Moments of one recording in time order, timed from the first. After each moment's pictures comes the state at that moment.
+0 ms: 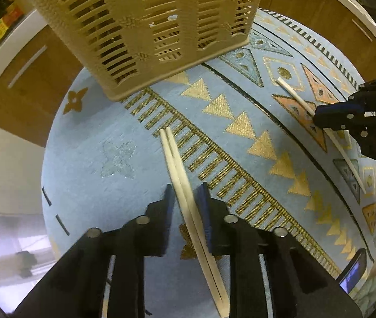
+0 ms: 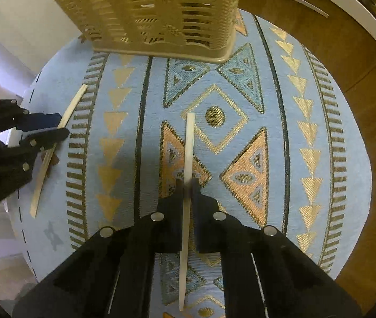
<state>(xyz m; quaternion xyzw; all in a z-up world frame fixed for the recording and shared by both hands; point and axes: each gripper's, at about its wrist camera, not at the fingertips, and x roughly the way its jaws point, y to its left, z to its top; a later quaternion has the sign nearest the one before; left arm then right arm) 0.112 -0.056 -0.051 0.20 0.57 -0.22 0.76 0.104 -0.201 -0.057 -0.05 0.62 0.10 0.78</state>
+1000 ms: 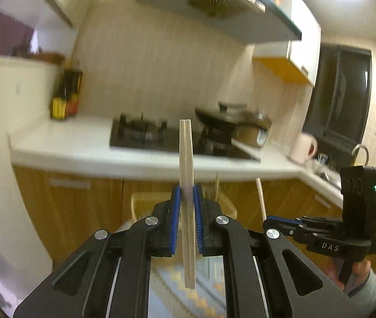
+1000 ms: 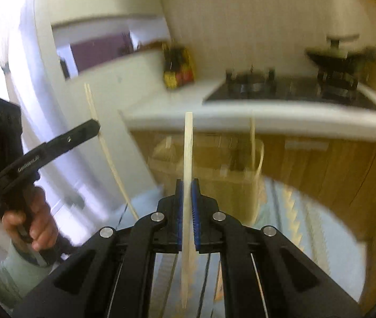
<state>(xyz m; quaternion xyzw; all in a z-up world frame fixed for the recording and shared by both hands) 0.071 0.002 0.154 -0.08 0.16 -0.25 0.95 0.063 -0.219 0.122 0.06 0.26 0.21 0.94</state>
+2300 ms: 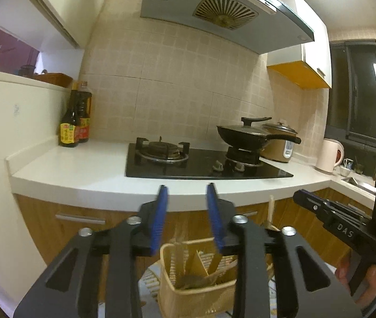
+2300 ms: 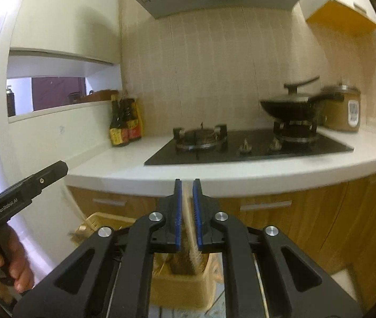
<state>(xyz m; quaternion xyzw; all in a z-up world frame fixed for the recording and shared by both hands) 0.136 -0.007 0.121 -0.05 0.11 -0.20 0.97 0.130 -0.226 0.099 0.06 0.13 0.08 0.99</state>
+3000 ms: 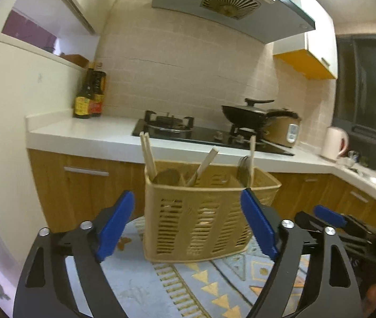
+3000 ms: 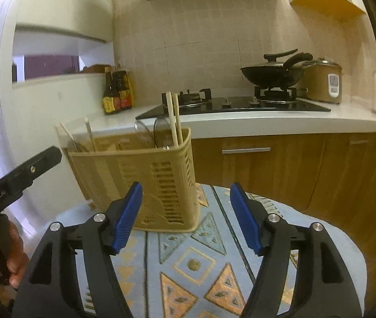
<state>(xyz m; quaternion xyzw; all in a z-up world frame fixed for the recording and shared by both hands) 0.065 -0.028 0.041 -0.06 0.13 -0.16 0.98 0.045 -0.226 0.014 0.04 0.17 0.03 0.98</state>
